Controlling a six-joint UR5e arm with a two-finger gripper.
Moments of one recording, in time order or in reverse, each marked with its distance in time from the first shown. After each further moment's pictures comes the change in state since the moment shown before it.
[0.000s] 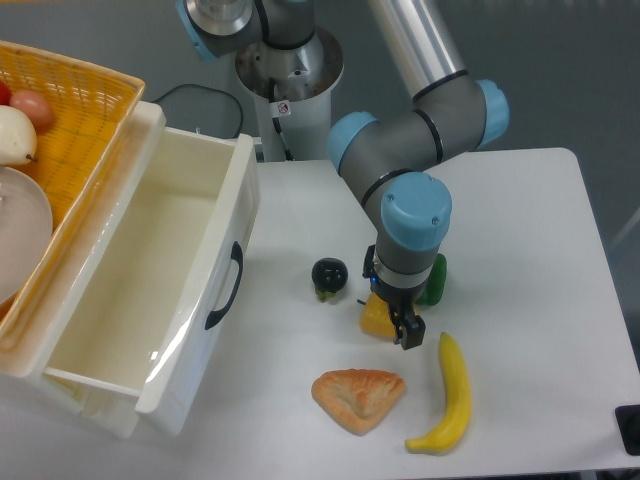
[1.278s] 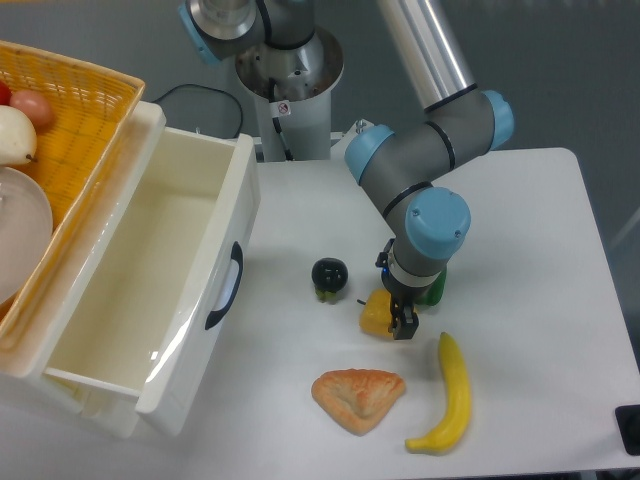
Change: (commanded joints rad) arm 0.054 -0.021 -0.107 0.035 -0.032 0.135
